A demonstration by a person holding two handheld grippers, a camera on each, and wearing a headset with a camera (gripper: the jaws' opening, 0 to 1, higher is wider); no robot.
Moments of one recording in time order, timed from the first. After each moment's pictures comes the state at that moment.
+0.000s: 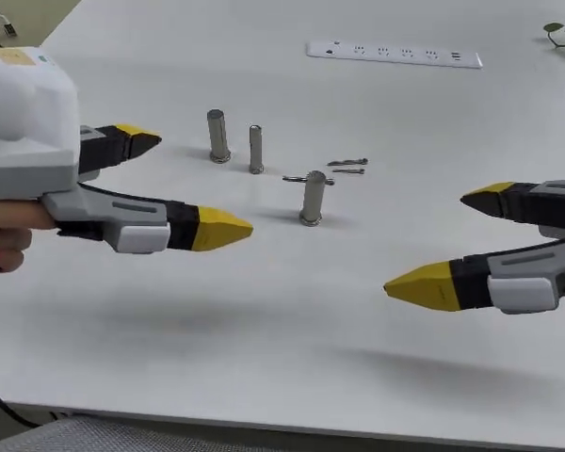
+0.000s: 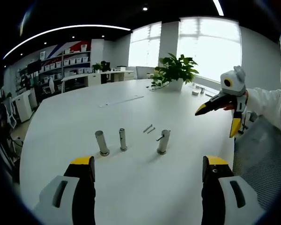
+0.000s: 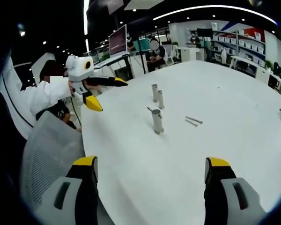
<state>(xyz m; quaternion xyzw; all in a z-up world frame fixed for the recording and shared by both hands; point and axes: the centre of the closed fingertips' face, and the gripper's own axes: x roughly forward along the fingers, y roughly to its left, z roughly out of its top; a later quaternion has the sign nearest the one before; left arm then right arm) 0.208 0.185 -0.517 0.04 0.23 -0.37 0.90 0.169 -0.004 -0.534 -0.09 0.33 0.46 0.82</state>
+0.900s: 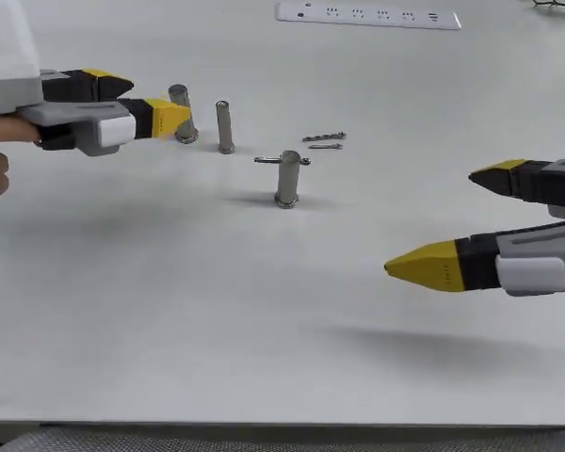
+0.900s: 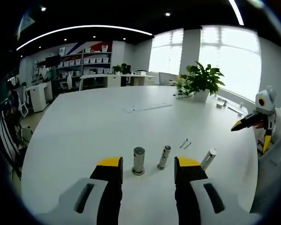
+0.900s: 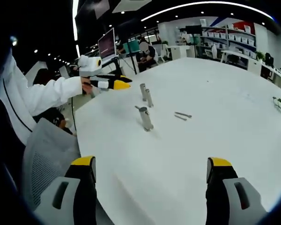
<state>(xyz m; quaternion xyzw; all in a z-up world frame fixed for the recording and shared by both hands) 0.299 0.214 -0.523 0.01 0.22 -0.29 0.93 0.177 -0.024 -0.540 -0.06 0.35 0.43 0.83</state>
